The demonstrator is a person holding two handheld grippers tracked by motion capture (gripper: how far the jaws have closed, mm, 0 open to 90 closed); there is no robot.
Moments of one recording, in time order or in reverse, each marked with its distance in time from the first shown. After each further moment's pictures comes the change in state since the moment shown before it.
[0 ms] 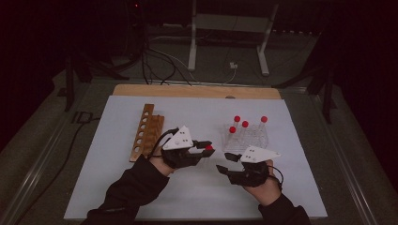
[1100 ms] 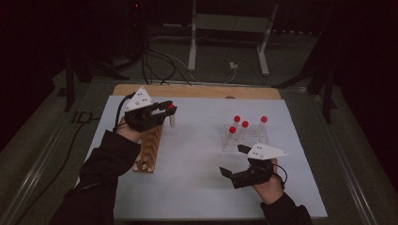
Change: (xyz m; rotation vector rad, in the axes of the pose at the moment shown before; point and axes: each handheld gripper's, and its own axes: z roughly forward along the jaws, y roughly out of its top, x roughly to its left) left arm 0.094 0.011 -0.069 -0.031 0.328 -0.072; right arm -0.009 -0.001 -0.007 -0.059 -0.030 0.054
